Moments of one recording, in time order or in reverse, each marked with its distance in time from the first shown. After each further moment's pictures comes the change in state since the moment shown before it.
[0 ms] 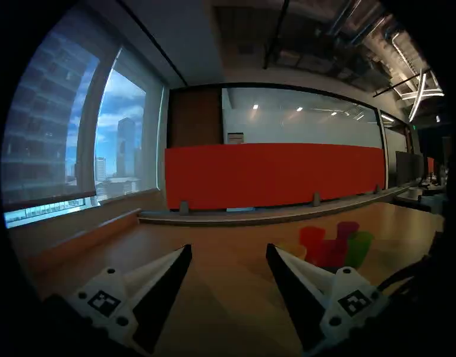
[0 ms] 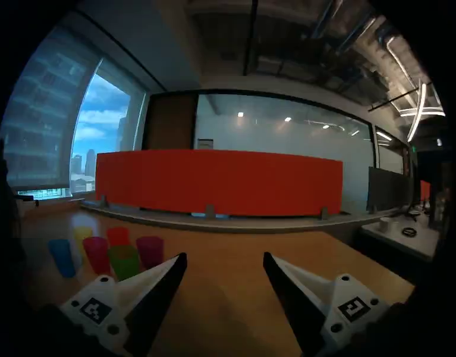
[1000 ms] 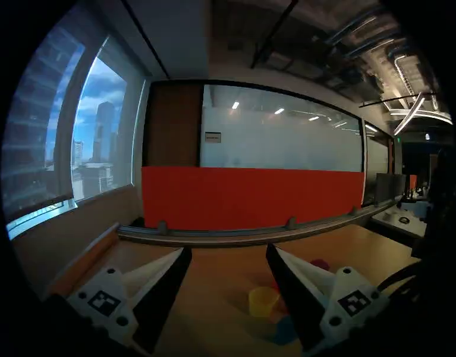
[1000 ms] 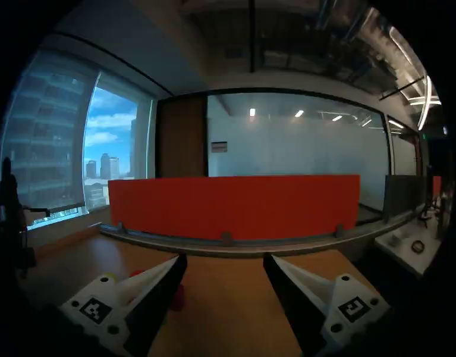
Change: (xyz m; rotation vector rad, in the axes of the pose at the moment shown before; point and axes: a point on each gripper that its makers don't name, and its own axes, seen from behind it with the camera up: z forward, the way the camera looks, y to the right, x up) left arm 0.137 0.009 0.011 -0.154 -0.057 -0.059; right arm 0.144 -0.002 0.022 0.109 -0.047 0.066
